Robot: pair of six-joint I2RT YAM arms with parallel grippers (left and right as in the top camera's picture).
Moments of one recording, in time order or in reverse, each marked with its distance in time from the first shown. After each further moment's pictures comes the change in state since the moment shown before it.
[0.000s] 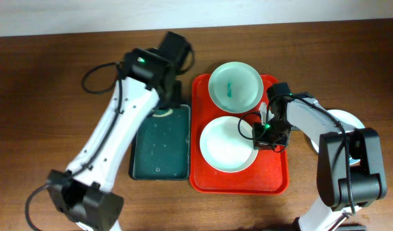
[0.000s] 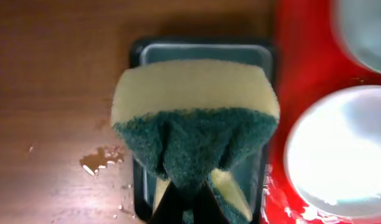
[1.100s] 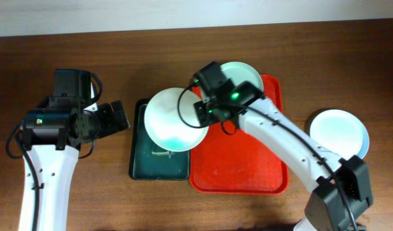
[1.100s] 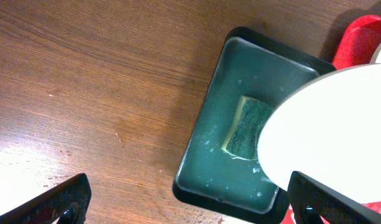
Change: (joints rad) left arm 0.429 -0.517 -0.475 0.170 0.184 0.053; right arm 0.523 -0.096 0.408 0.029 0.324 0.124
